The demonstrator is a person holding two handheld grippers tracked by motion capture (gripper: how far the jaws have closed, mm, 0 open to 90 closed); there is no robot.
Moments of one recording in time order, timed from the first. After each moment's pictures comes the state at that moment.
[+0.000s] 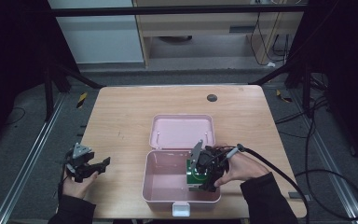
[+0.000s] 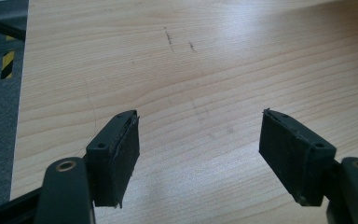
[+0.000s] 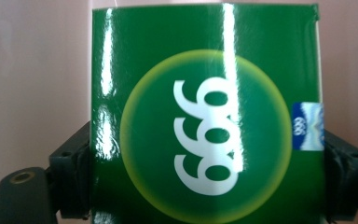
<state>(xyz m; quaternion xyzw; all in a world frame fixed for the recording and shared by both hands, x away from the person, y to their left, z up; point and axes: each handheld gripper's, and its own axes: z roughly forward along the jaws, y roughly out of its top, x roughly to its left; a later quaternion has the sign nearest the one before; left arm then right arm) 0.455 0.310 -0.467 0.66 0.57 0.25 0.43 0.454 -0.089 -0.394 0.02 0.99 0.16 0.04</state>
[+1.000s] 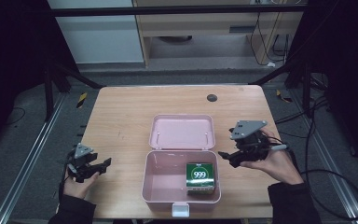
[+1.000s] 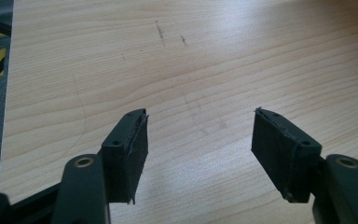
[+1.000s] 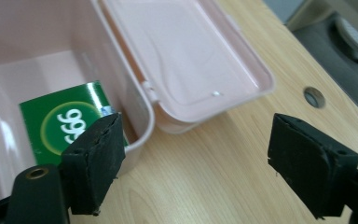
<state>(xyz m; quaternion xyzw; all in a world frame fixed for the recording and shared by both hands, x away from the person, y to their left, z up) 0.455 0.307 -0.469 0.67 0.56 0.24 0.42 0.452 -0.189 -0.339 0.22 0.89 0.34 0.22</state>
